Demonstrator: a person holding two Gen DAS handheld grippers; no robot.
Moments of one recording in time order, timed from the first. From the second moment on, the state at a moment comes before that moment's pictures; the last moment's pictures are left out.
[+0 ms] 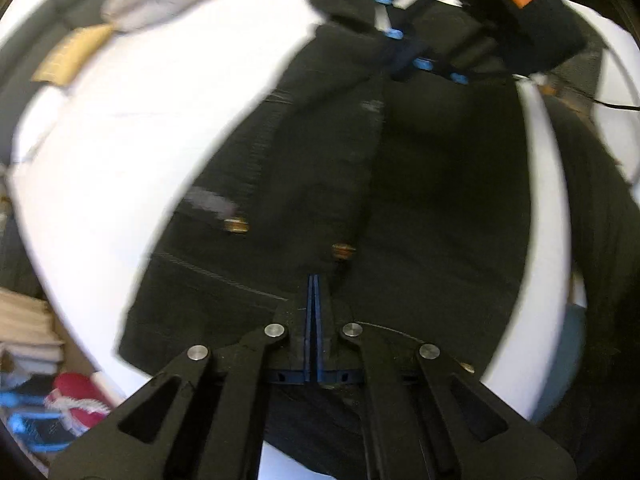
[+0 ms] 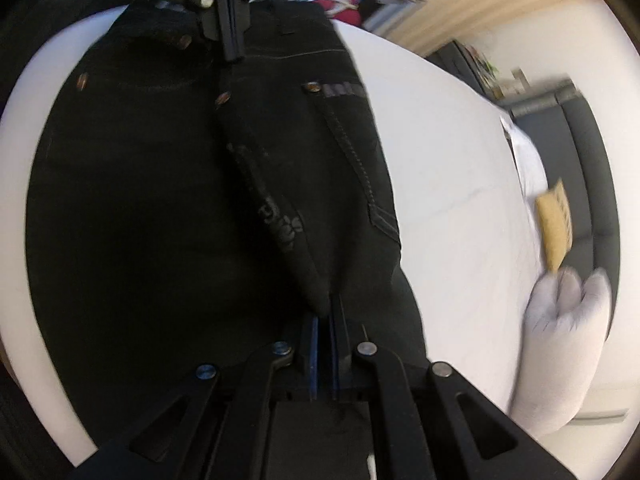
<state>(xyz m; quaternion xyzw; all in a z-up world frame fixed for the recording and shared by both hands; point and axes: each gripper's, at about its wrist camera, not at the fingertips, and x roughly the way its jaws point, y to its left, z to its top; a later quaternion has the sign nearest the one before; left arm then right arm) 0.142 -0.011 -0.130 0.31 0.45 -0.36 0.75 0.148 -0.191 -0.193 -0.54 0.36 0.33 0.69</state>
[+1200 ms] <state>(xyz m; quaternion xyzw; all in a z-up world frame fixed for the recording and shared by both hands) 0.053 -0.083 -0.222 0.54 0.08 -0.05 0.83 0.197 -0.200 -0.091 -0.24 0.39 0.34 0.82</state>
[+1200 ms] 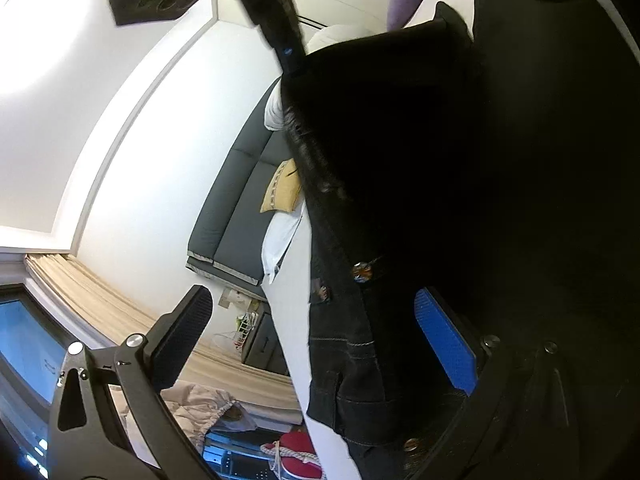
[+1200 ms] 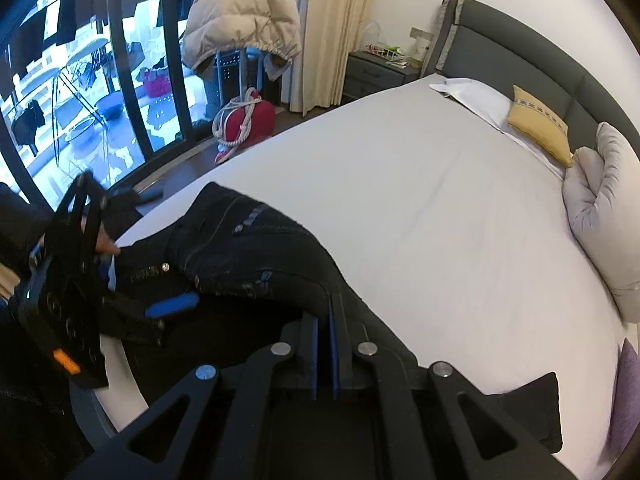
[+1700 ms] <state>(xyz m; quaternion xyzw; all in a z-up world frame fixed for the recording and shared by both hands) 0.103 -0.049 -0.225 0.45 0.24 -0.10 0.86 0.189 -0.199 -0.102 -0.25 0.39 0.34 0.82</state>
